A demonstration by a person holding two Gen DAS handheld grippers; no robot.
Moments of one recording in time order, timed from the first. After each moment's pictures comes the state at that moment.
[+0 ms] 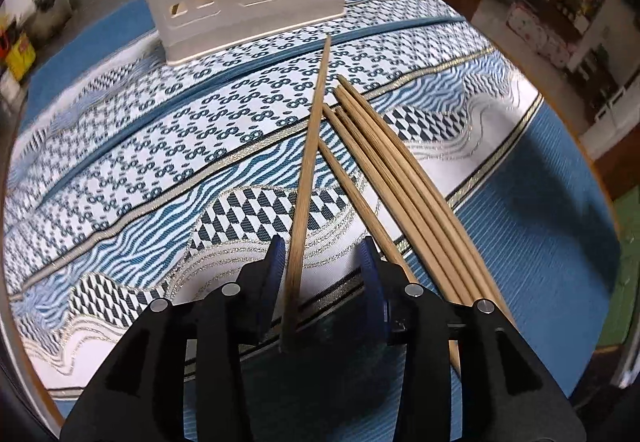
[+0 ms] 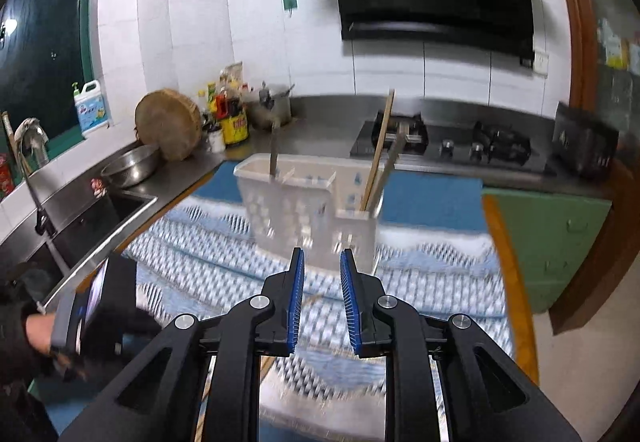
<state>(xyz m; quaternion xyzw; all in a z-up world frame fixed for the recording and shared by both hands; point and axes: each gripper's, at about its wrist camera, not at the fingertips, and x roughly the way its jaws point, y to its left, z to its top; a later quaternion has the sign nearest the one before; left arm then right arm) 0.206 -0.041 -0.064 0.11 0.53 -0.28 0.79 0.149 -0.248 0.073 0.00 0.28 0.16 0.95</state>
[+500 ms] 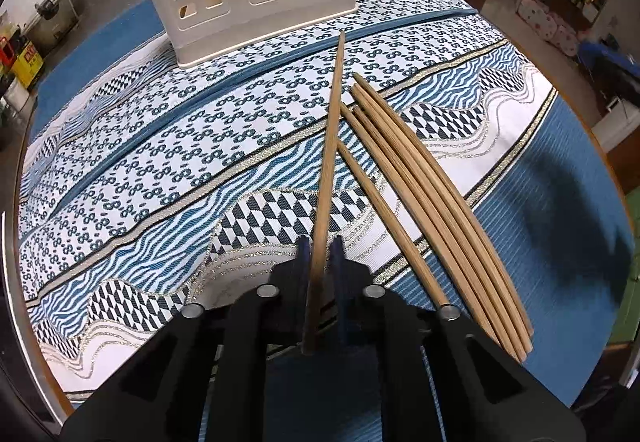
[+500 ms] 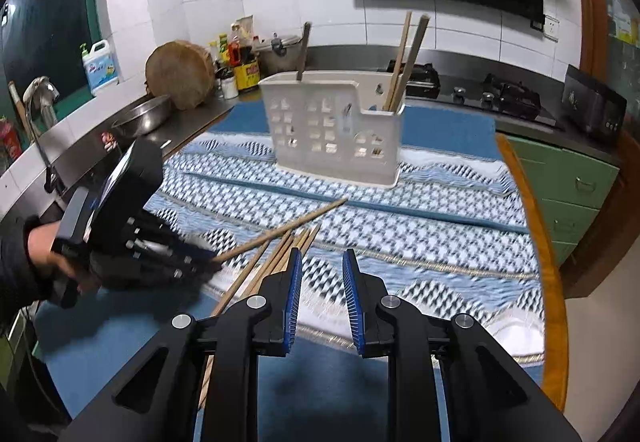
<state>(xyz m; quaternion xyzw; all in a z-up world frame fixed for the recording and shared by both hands) 0.204 -0.043 -0.063 0.15 0.52 -0.26 0.80 0.099 -0.232 0.021 -0.01 0.35 0.18 0.92</state>
